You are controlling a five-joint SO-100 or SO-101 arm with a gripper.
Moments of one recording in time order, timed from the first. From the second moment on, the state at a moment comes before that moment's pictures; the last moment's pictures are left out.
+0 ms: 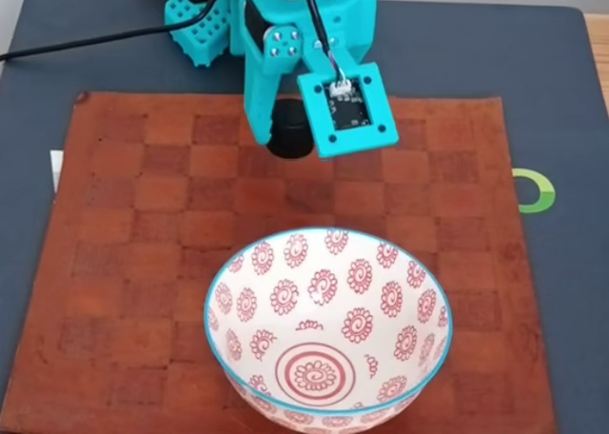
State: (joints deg) arm -15.5 116.8 130.3 76.8 82.8
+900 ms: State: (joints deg) arm -6.6 93.2 87.1 87.2 67.6
